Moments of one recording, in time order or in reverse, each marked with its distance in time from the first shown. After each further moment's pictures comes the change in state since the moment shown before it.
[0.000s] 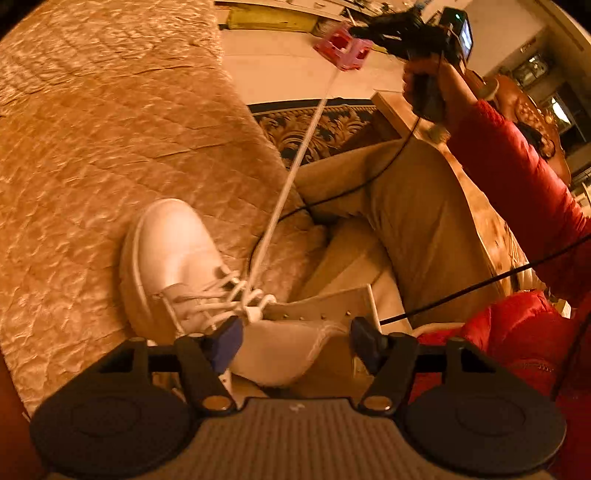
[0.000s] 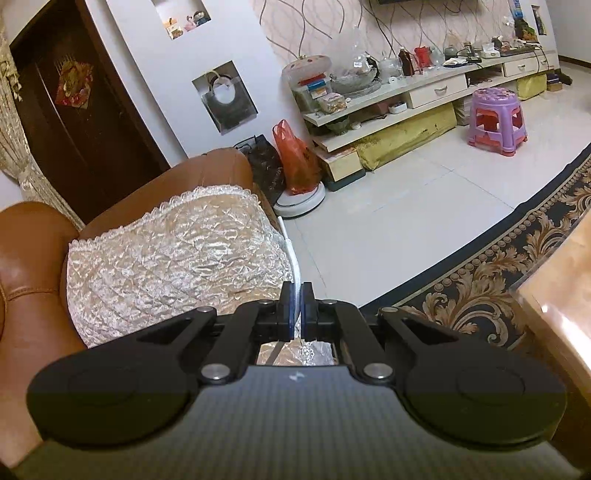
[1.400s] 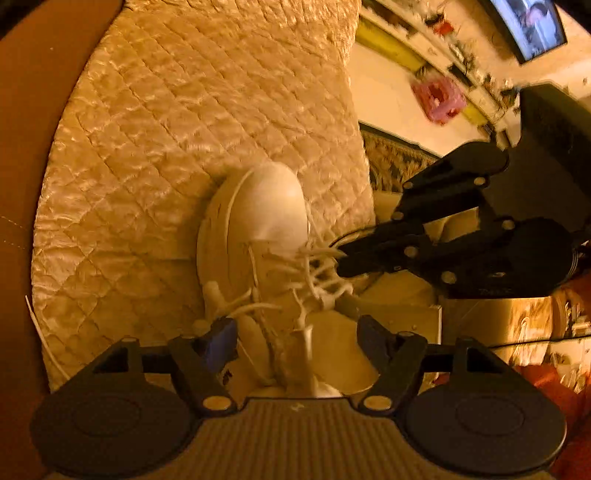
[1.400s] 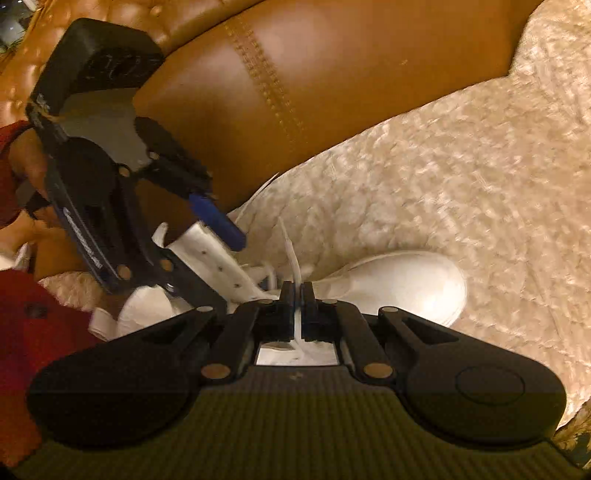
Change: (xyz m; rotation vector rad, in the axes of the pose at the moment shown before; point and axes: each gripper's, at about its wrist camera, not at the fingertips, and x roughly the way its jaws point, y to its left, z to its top) left arm -0.022 0.082 -0.035 -0.422 -0.023 0.045; right arm -0.082 0.273 -0.206 -1.066 0.990 0.841
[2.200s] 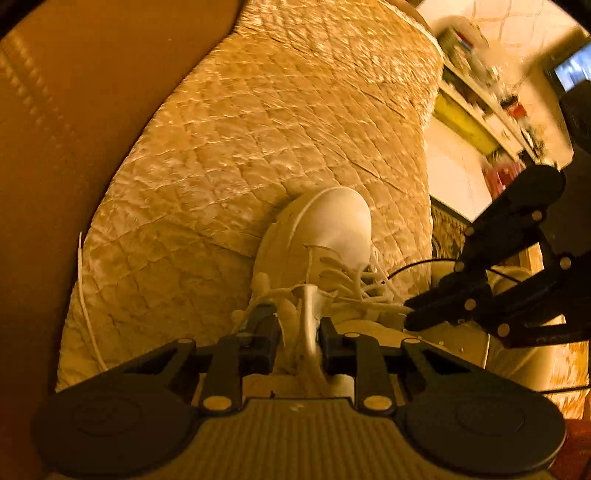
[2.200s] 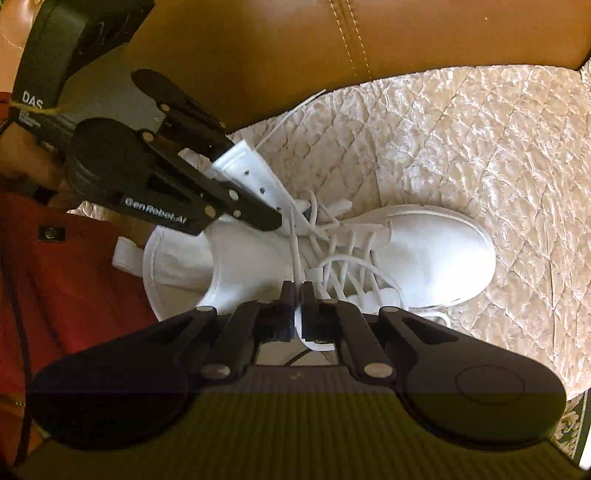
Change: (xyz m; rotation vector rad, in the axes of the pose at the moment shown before) left arm -0.008 0.003 -0.060 -0.289 -0.266 0.144; right arm 0.031 0.039 0.012 -0.179 0.344 -0.012
